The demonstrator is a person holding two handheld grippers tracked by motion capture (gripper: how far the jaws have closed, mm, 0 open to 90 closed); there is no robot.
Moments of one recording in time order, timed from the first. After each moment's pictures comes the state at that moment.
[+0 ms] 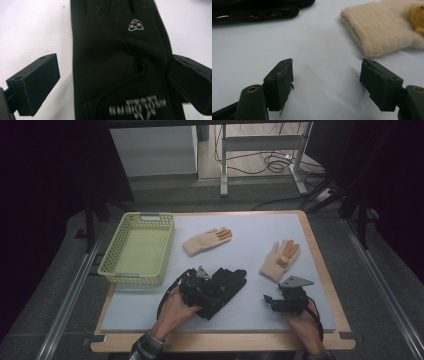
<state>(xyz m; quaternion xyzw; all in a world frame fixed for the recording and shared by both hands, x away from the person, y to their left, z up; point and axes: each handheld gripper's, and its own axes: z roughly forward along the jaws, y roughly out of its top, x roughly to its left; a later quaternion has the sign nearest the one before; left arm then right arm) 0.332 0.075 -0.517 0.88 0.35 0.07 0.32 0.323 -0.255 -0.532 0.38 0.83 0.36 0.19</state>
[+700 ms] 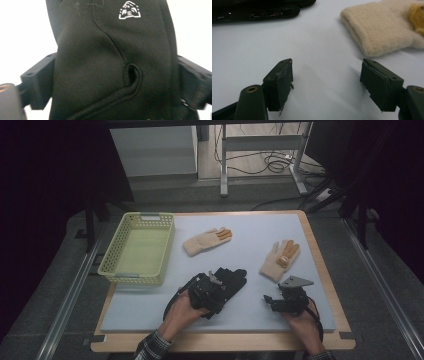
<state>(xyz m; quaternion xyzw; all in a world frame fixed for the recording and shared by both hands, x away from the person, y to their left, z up) 0.326 0.054 -0.524 0.90 0.34 0.10 0.26 0.323 -0.255 -0.532 0.38 0.83 0.36 0.19</state>
